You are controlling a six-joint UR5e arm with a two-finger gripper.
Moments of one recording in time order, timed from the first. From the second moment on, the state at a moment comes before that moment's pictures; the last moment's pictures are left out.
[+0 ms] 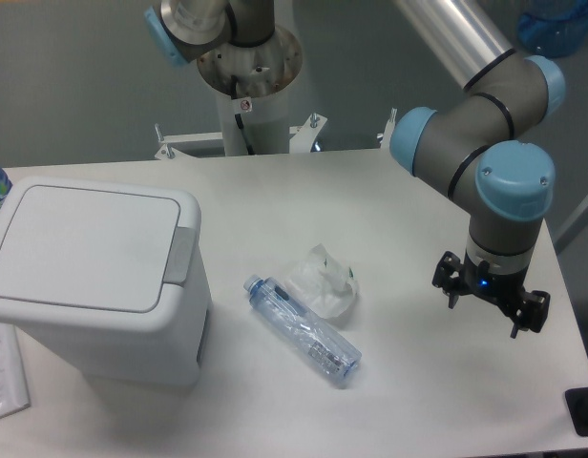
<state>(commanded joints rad) 2.66 -2.14 -1.29 -1.05 1.58 1.27</state>
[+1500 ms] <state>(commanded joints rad) 2.60 -2.11 -1.30 -1.06 1.51 1.08</state>
